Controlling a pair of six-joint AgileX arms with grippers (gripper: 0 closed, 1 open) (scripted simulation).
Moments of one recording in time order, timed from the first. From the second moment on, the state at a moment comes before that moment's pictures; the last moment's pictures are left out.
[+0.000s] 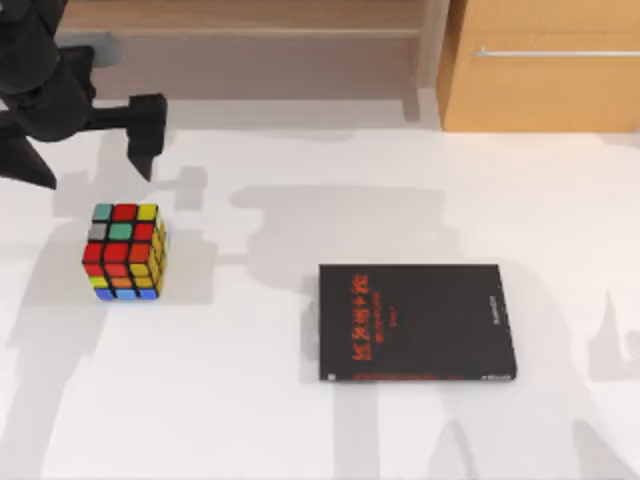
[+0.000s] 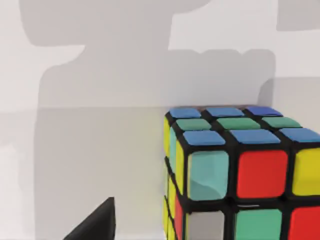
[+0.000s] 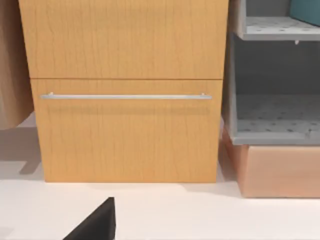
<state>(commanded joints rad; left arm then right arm) -0.14 2.00 1.64 -1.07 0.10 -0.13 0.00 0.00 0.00 0.00 0.00 0.00</state>
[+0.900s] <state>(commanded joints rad) -0.22 2.05 1.60 -1.12 0.00 -0.19 0.00 0.00 0.00 0.00 0.00 0.00</state>
